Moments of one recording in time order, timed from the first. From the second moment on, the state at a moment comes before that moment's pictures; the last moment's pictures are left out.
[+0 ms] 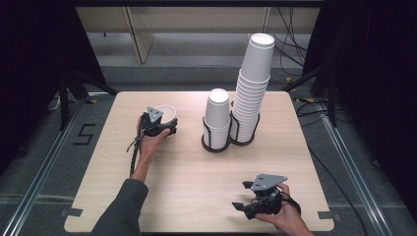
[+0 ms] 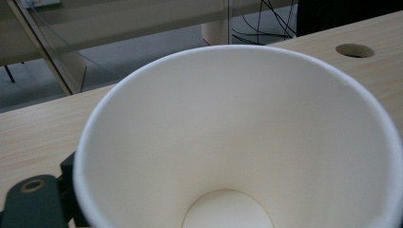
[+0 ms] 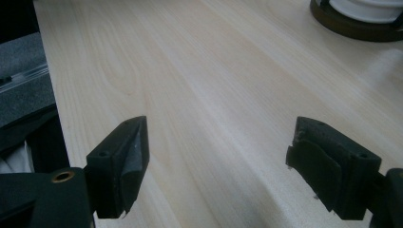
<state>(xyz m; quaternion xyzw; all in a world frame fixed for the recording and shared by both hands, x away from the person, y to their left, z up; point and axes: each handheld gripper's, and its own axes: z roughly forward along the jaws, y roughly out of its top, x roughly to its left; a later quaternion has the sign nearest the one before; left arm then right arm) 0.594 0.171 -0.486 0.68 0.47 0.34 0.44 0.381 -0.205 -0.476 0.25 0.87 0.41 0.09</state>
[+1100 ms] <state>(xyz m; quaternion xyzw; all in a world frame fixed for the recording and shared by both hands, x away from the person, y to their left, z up) 0.537 0.180 -0.483 0.68 0.52 0.28 0.43 0.379 -0.202 -0.478 0.25 0.88 0.40 0.09</state>
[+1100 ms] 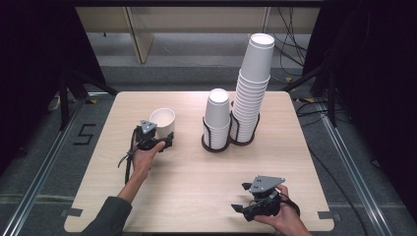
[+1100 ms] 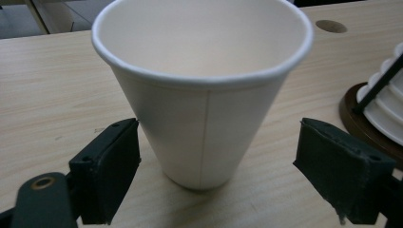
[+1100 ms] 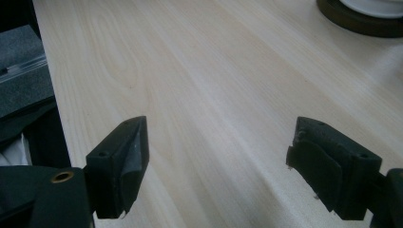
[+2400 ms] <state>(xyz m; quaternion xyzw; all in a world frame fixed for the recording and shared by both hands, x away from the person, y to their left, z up) 0.375 0.176 -0.491 0.71 0.45 0.22 0.50 0.379 -0.206 -0.484 0.27 0.87 0.40 0.09</state>
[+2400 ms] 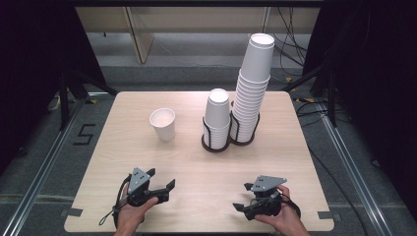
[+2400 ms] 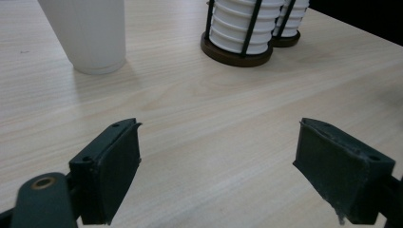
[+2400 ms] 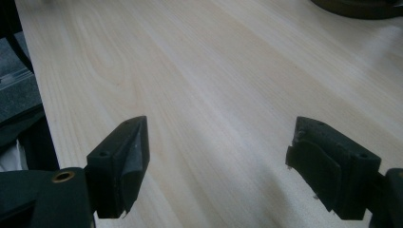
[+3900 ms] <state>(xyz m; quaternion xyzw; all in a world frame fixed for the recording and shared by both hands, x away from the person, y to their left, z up) 0.359 0.154 -0.503 0.76 0.38 0.21 0.48 0.499 -0.256 -0.268 0.39 0.72 0.53 0.22</state>
